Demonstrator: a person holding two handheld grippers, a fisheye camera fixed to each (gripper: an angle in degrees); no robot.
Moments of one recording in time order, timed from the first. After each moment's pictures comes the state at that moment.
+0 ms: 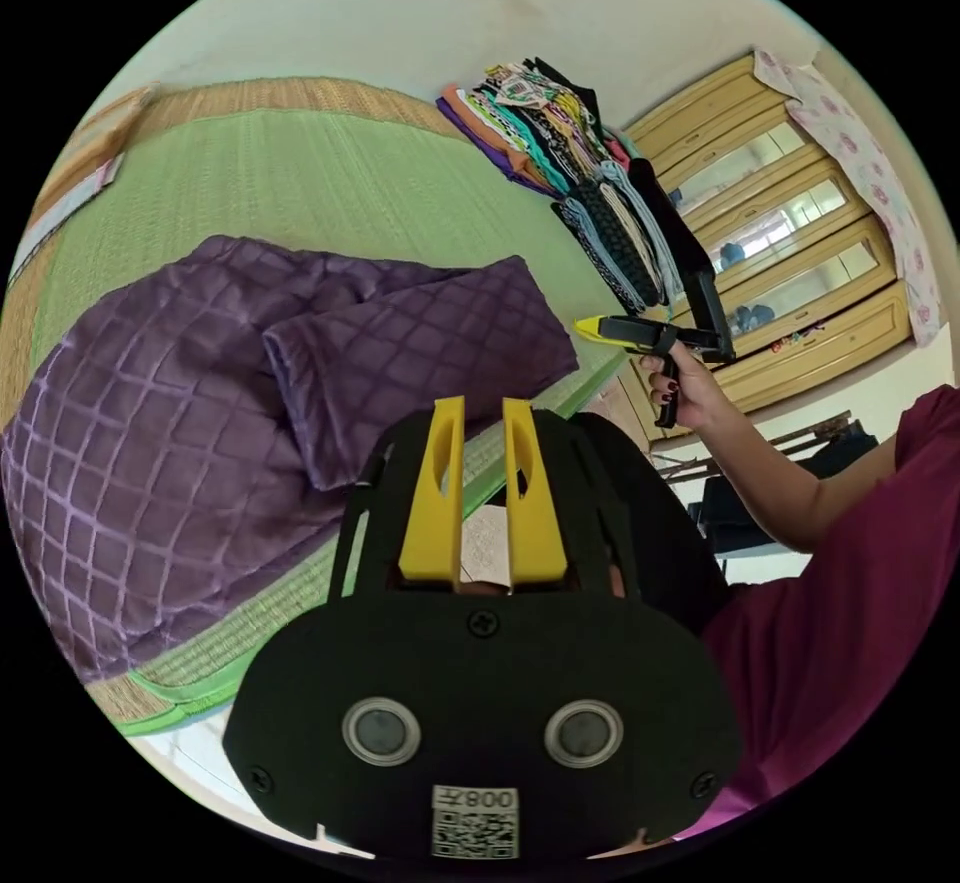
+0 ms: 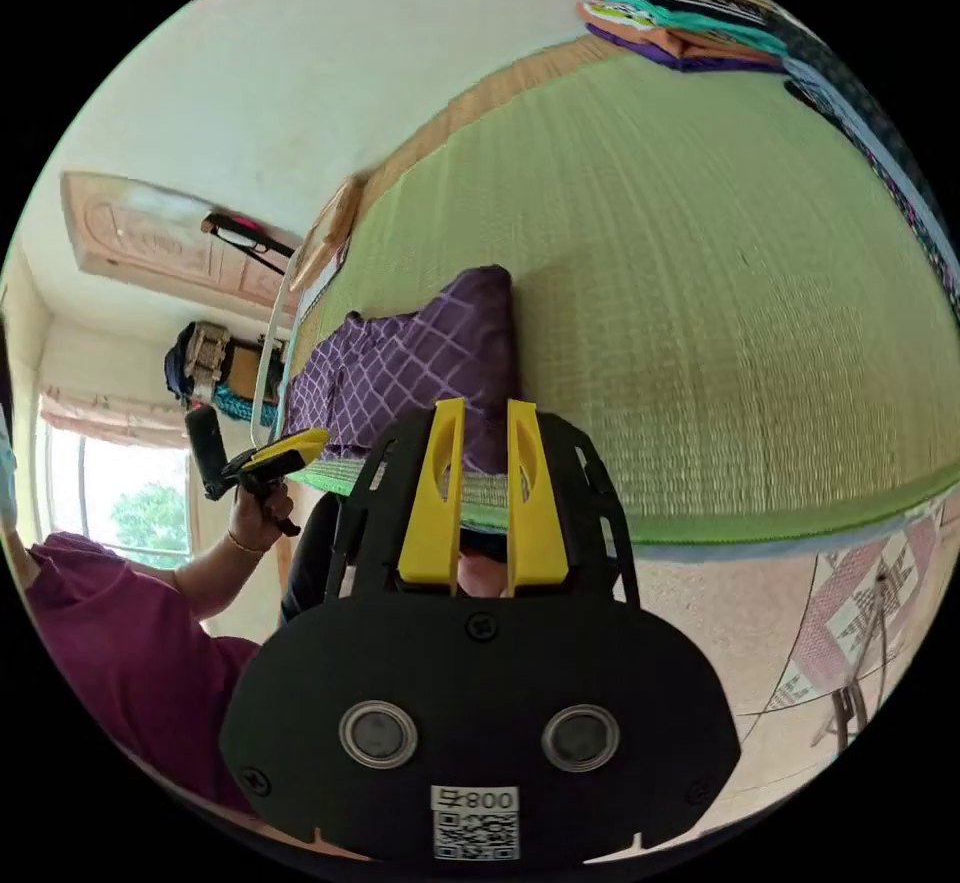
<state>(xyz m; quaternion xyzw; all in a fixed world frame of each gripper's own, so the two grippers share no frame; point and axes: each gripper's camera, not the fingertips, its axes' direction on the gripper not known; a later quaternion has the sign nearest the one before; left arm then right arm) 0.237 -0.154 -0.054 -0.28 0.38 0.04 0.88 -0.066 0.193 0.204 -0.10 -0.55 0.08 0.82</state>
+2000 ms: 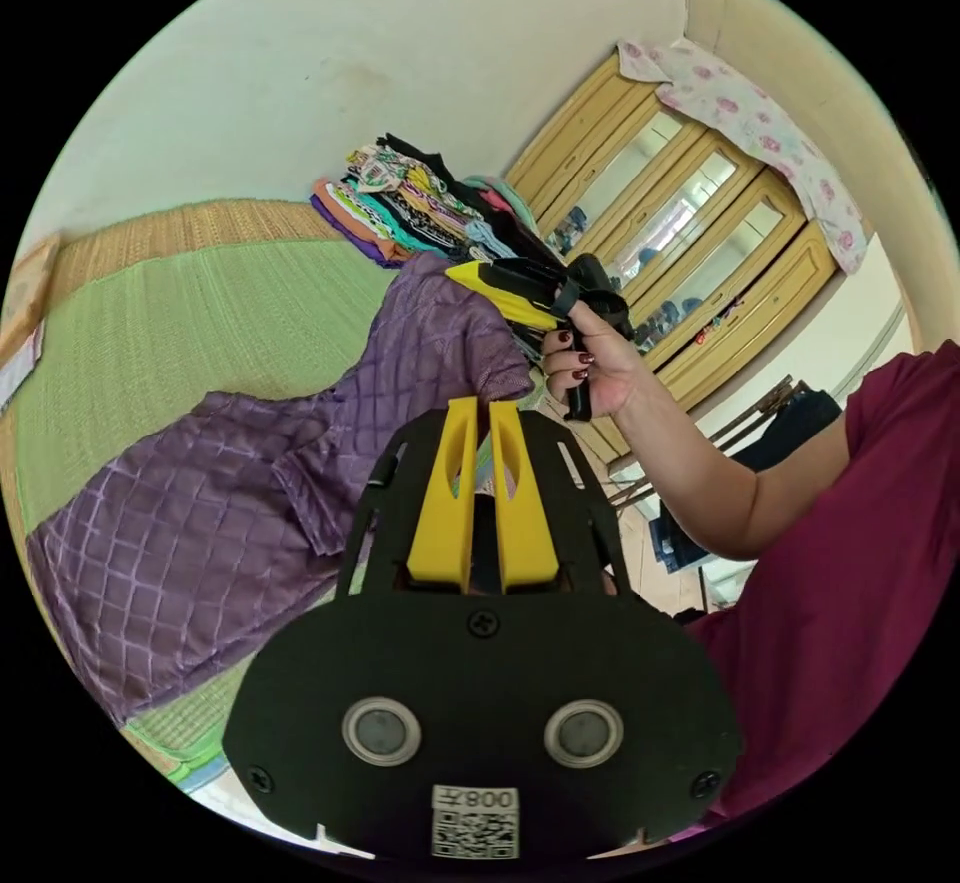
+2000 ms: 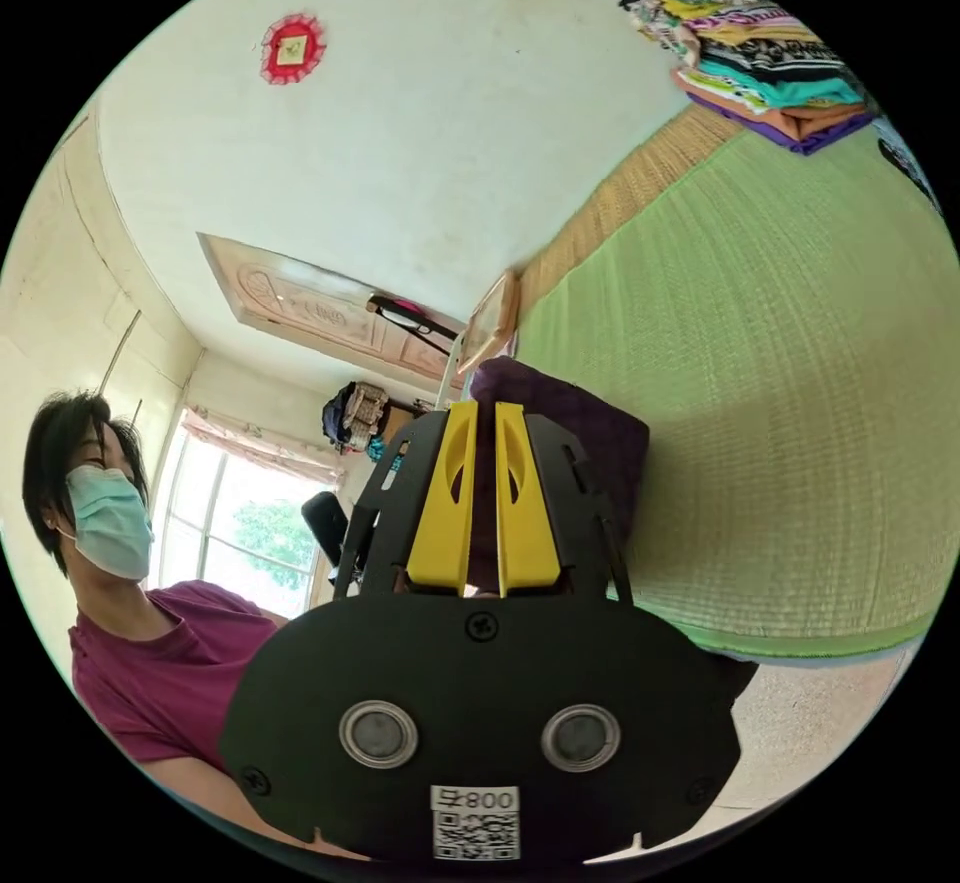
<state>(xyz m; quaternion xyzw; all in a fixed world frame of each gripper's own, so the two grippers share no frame) 0.165 -0.218 -0.210 -0.13 0.44 0.03 0.89 -0.004 0.075 0.084 0.03 -0.72 0.09 0.68</state>
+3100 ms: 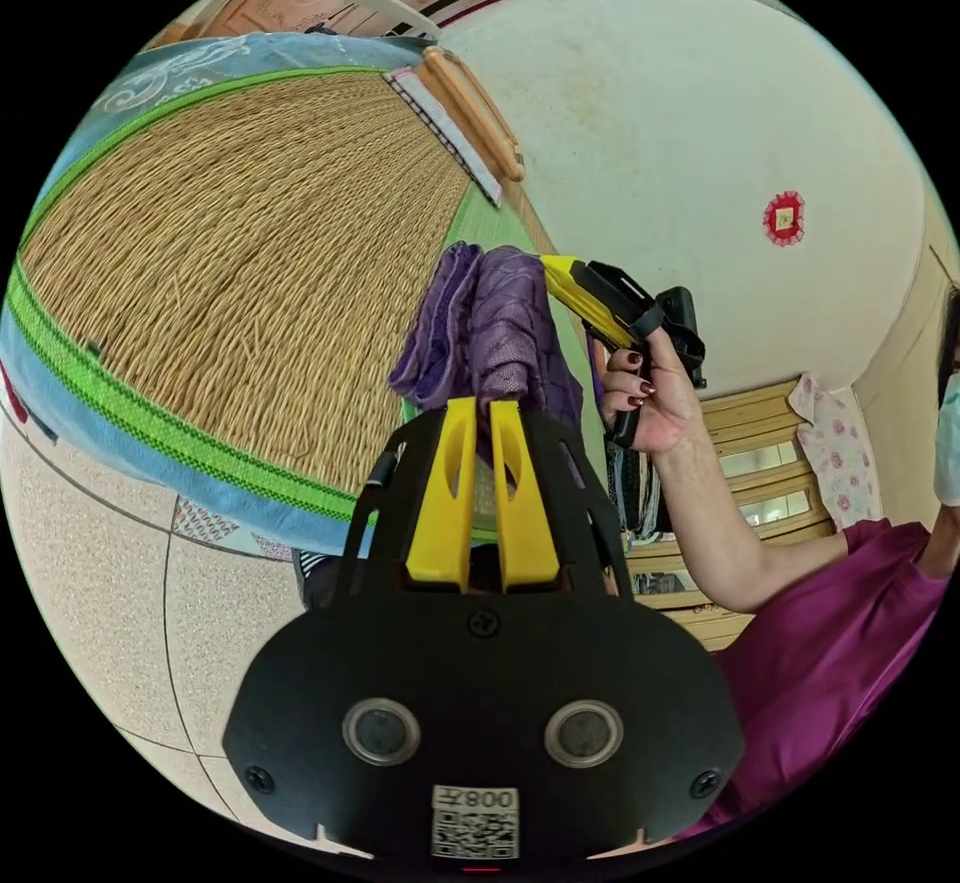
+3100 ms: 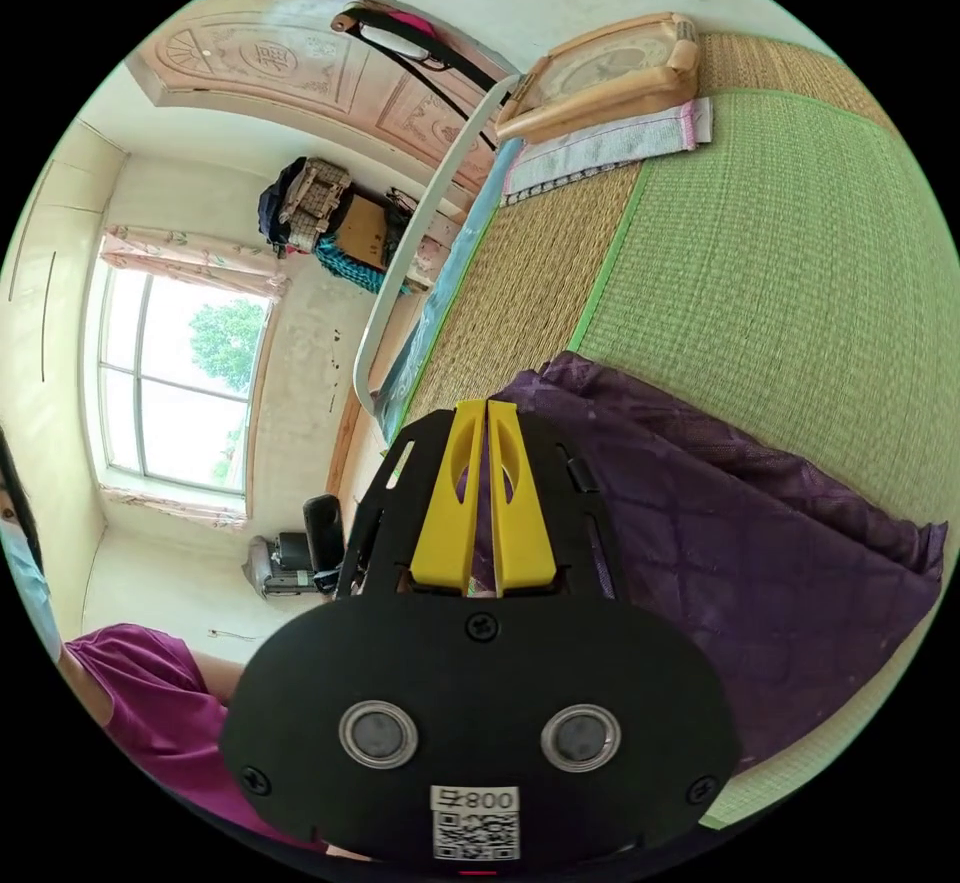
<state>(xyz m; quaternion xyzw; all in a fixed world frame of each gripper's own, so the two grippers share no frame) -0.331 -0.008 -0.252 -0.12 0.31 -0.39 0.86 -0.515 -0.105 -0.224 -0.11 -0.66 -0.20 0.72</state>
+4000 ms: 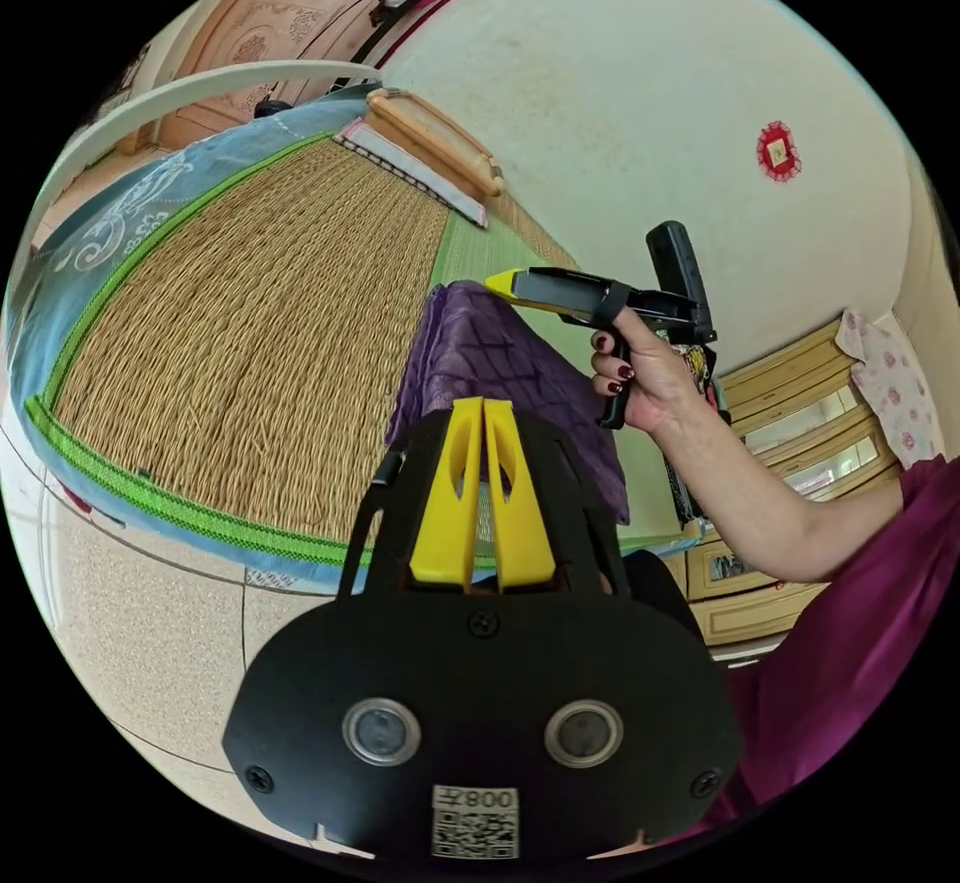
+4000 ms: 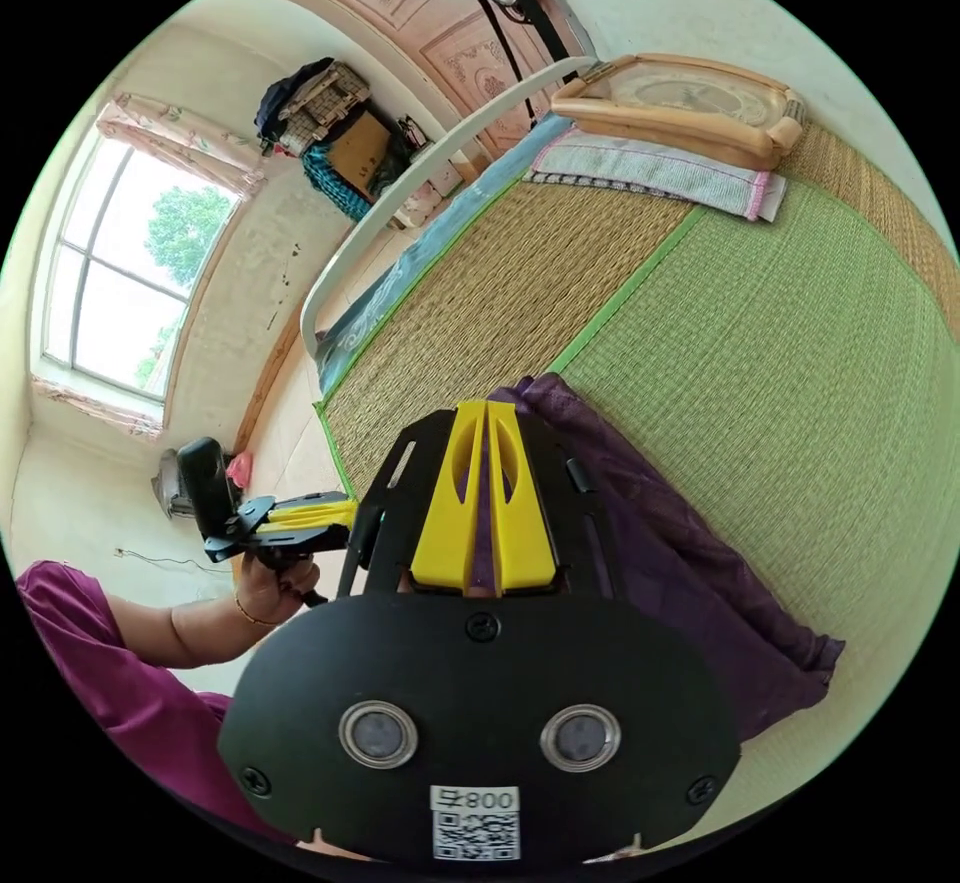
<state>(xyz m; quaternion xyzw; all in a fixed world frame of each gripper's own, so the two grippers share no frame) -0.367 -0.033 -0.277 -0.14 0.22 -0.29 0.92 -0.605 -0.143 -0.319 -0.08 -0.55 -0.34 0.76</state>
